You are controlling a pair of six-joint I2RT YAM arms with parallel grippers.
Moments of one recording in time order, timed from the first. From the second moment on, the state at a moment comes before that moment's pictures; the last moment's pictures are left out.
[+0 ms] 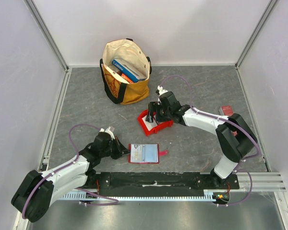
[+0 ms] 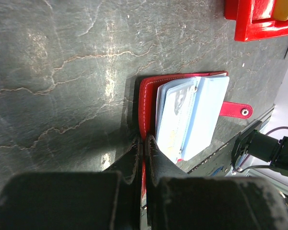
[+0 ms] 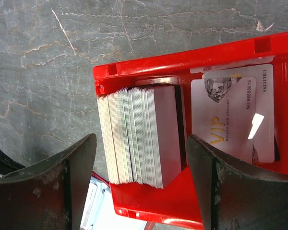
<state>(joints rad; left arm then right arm) -0.56 0.87 0.11 0.04 0.26 -1.00 0.67 1.68 1.04 -0.12 -0.09 0.51</state>
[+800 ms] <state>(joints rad) -0.56 0.90 0.12 0.04 0.26 -1.00 0.63 1.77 1.07 -0.09 -0.25 0.50</state>
